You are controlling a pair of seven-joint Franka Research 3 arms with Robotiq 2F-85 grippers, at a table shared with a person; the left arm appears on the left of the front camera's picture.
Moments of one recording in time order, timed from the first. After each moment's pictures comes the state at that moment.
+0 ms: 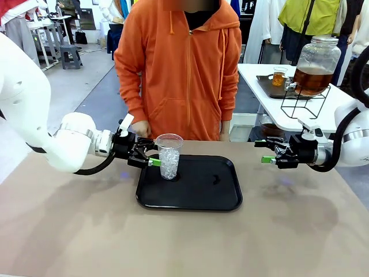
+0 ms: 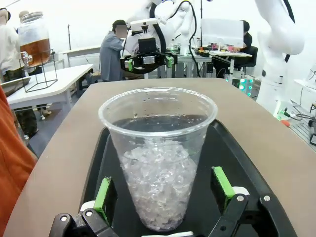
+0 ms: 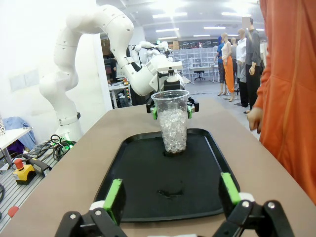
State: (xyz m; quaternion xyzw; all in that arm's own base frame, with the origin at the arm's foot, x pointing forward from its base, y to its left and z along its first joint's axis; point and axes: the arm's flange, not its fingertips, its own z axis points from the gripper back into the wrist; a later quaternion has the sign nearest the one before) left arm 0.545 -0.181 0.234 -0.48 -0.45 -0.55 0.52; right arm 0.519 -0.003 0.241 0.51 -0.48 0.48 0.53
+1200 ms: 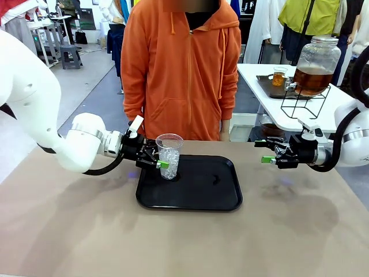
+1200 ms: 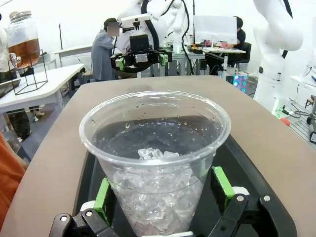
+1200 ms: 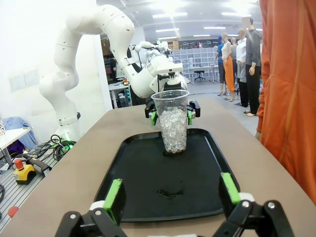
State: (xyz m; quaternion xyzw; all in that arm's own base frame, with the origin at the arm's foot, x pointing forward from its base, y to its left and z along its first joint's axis) left arm 0.547 -0.211 0.229 -0.48 -0.43 -0.57 0.51; right arm 0.519 -0.003 0.241 0.51 -0.48 0.48 0.53
